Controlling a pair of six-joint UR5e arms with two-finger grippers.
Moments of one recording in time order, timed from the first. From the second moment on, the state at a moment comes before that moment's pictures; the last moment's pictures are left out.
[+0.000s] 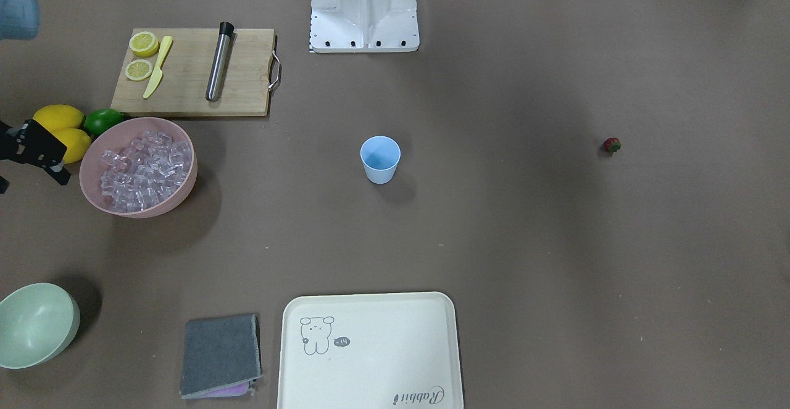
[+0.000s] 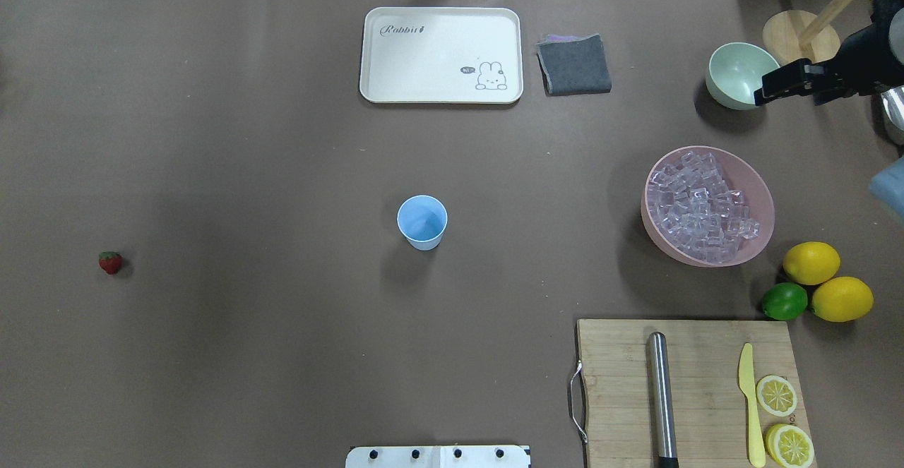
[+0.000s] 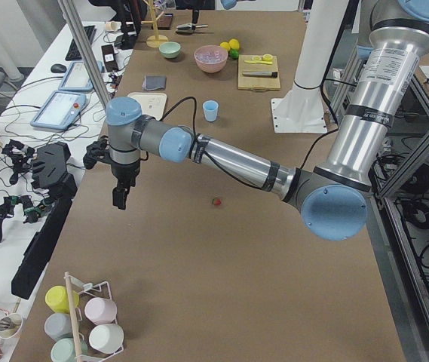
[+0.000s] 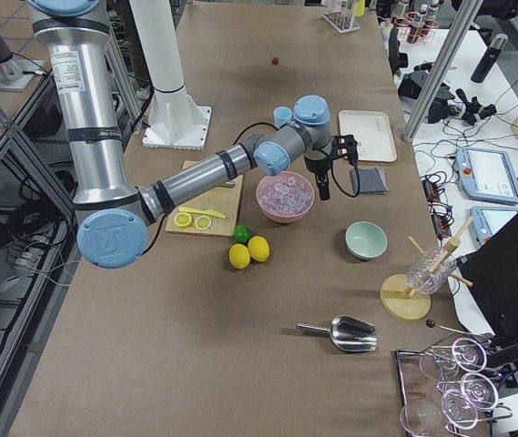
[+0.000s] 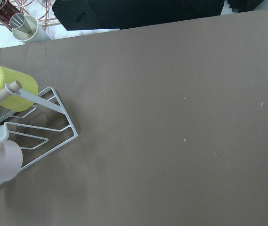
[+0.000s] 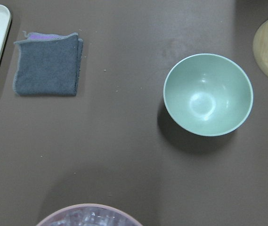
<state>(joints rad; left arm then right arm) -1.47 -1.89 -1.61 -1.57 -2.17 -0.23 1.13 -1.42 1.88 -1.29 2.19 0.77</state>
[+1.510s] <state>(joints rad) -1.47 -1.89 -1.62 -1.57 -2.17 -0.22 0.86 -1.42 1.81 -1.26 1.96 1.06</state>
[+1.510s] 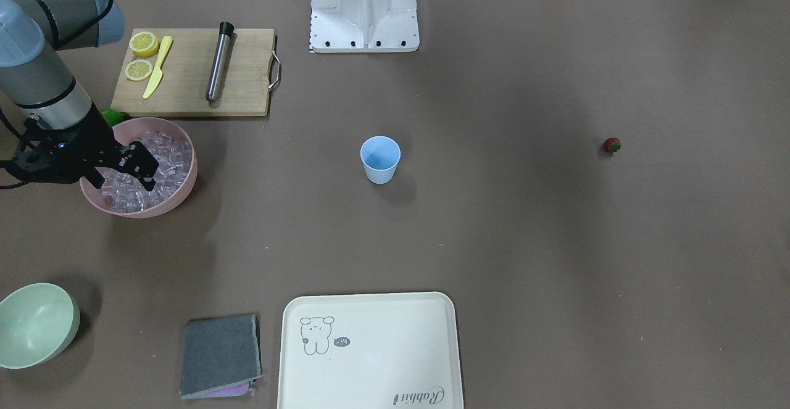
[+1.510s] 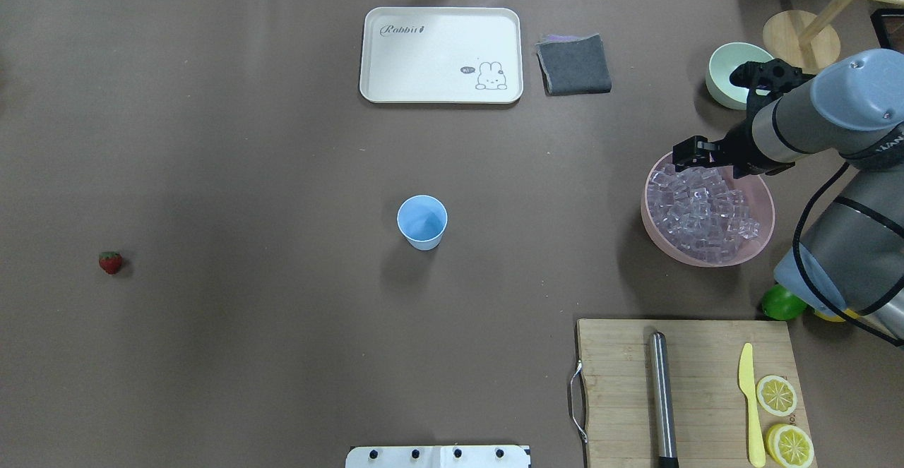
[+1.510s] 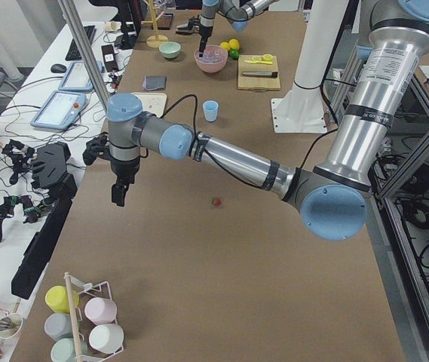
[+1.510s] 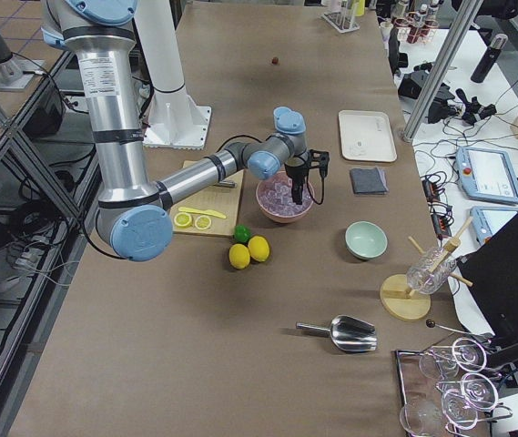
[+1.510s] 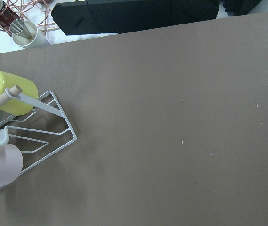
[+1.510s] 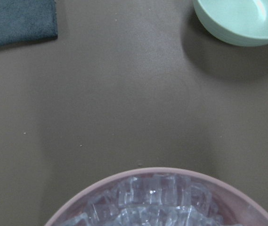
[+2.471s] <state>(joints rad) -1.27 -1.88 -1.63 -1.57 -2.20 -0.24 0.85 -1.41 1.80 -1.26 1.93 1.07</state>
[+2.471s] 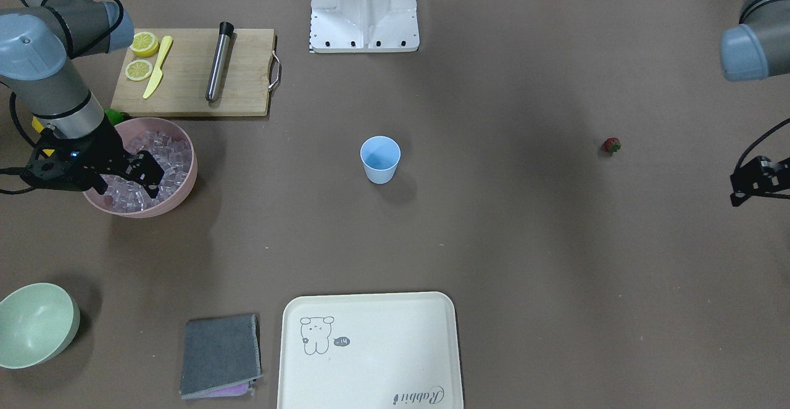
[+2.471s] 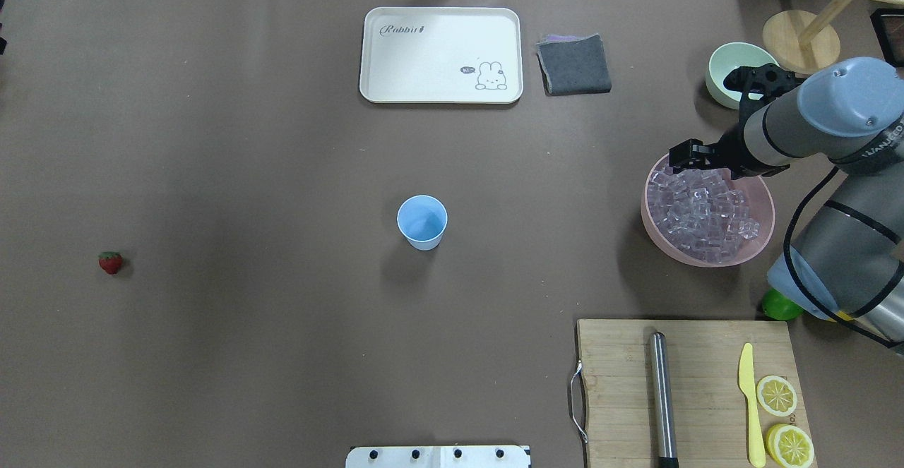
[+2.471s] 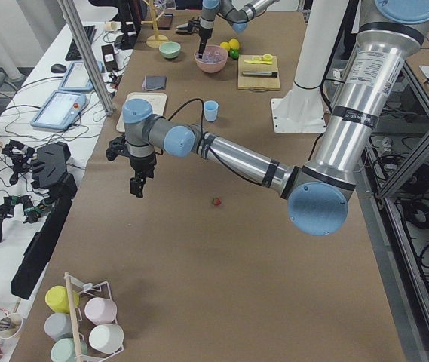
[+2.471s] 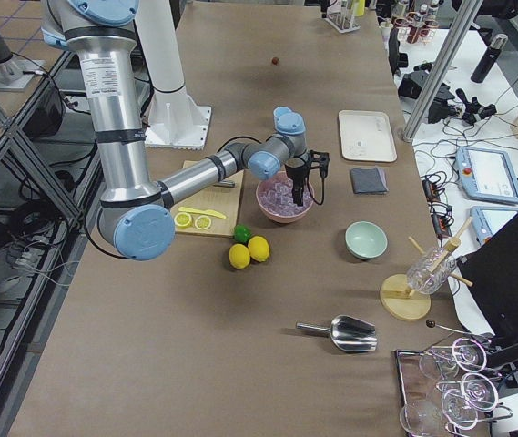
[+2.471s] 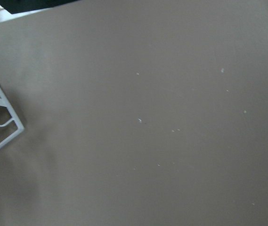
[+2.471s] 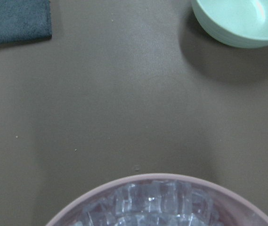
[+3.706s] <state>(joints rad) -1.04 -1.74 -1.64 -1.60 -2.27 -0.24 0.80 -1.39 1.77 -1.26 1.88 1.06</state>
